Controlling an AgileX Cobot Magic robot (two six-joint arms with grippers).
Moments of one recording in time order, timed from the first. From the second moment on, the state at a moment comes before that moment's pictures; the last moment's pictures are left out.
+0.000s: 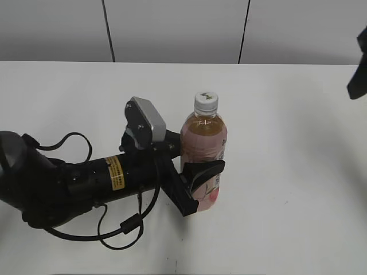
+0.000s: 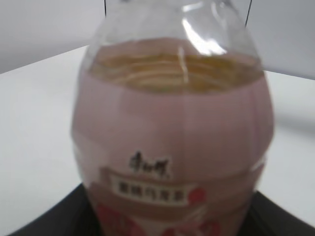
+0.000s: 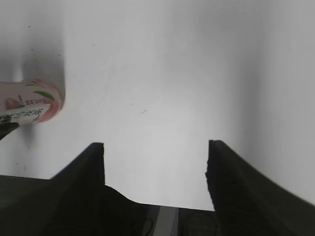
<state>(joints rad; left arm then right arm) -0.64 2.06 -0.68 0.56 -1.16 -0.20 0.16 1.40 -1.24 0.14 1.18 0.01</state>
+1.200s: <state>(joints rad) -0.64 2.06 -0.68 0.57 -1.16 -0.20 0.67 1.80 -1.65 0.17 1.22 0.19</state>
